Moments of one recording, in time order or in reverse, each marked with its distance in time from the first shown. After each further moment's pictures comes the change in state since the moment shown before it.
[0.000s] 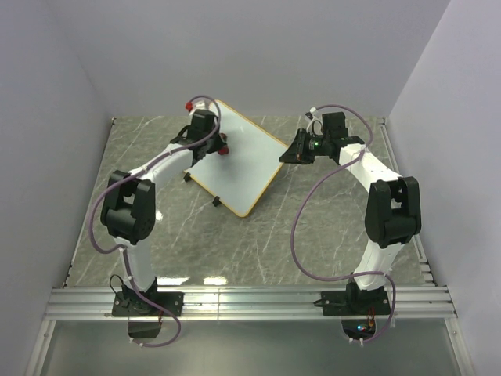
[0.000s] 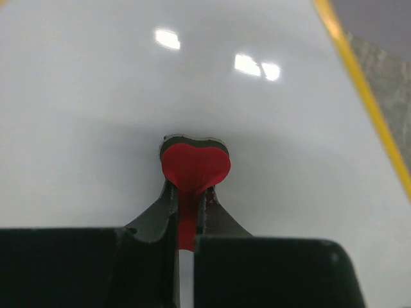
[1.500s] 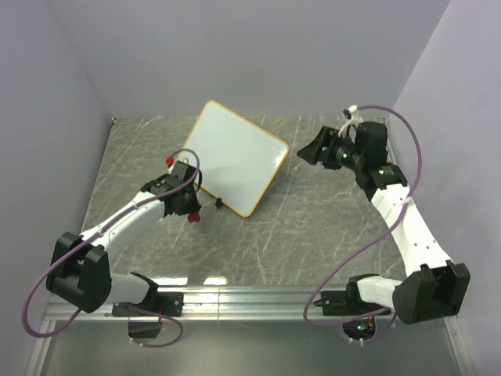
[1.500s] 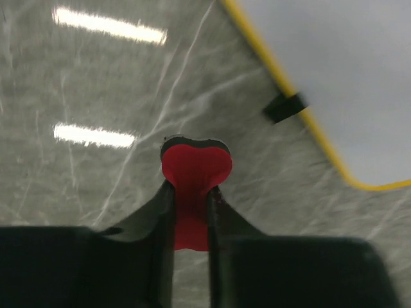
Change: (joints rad) left arm -0.079 -0.588 -0.528 -0.454 -0.088 0.027; right arm -0.028 -0.580 -0.212 0.003 0.238 0.029
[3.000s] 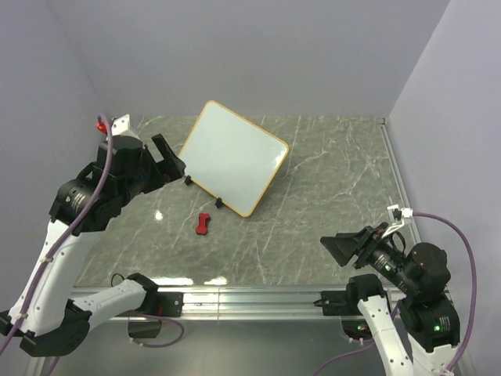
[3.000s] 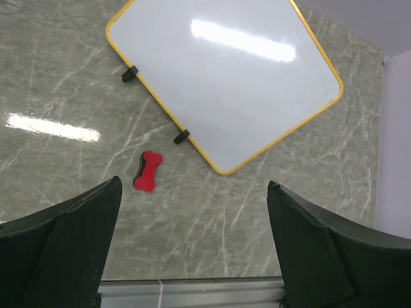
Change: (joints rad) left arm -0.047 -0.295 0.610 -0.492 -0.090 -0.088; right arm 0.000 -1.048 -0.295 -0.557 -0.049 0.164
